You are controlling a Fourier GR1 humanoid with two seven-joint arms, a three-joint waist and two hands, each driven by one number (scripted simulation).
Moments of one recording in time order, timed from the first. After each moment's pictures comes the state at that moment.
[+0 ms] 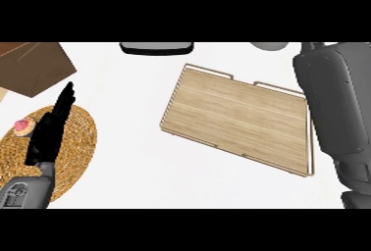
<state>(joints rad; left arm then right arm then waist) -0.16 0.30 0.02 -1.44 -0.13 0.11 0.05 -1.04 -0.26 -0.07 -1.14 1.07 -0.08 0.78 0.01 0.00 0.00</state>
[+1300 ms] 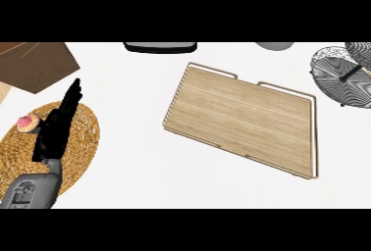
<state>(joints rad) -0.18 0.26 0.02 -1.47 -0.17 0.10 0.09 -1.18 -0.67 -0.14 -0.49 1.19 -0.19 0.39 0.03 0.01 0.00</state>
